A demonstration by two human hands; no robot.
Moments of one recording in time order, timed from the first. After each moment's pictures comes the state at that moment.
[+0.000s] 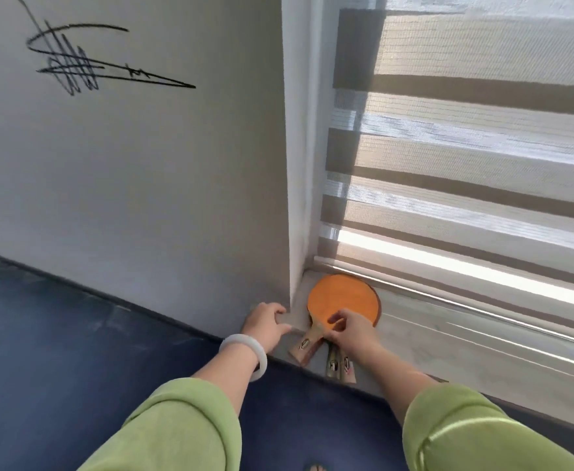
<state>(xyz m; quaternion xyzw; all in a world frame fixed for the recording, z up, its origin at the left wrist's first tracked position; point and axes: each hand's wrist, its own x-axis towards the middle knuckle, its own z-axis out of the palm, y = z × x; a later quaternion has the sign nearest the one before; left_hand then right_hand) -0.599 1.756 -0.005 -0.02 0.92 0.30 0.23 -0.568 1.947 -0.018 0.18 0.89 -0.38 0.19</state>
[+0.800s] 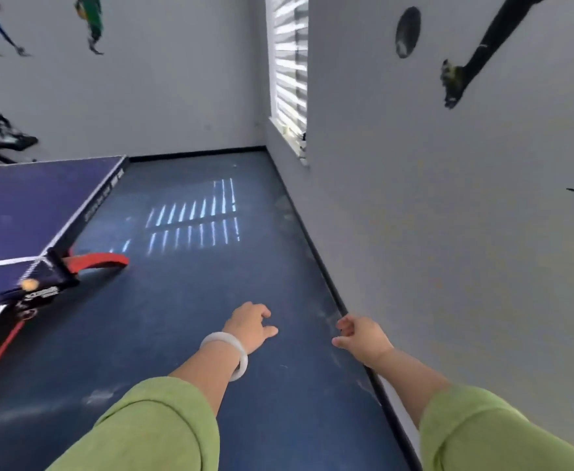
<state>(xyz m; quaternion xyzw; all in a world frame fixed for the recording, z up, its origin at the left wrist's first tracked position) -0.317 1.340 0.130 -0.43 0.85 0.30 0.00 -0.508 1.497 0.108 -0.36 0.85 -0.27 0.28</state>
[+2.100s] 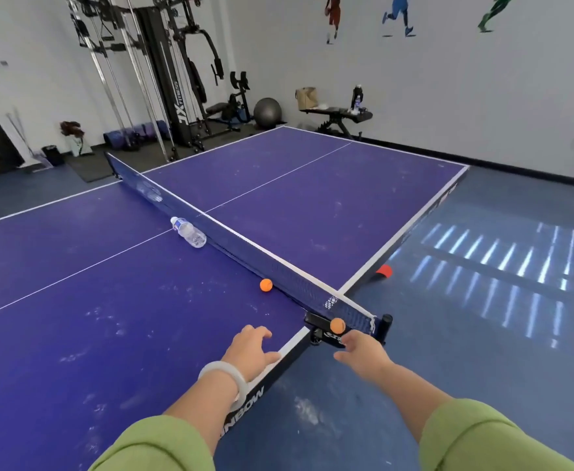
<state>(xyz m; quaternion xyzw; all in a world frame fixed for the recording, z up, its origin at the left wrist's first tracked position) 0.199 0.865 0.085 -0.79 0.53 0.29 -0.13 -0.031 0.776 0.065 -0.68 0.59 -0.06 0.43</state>
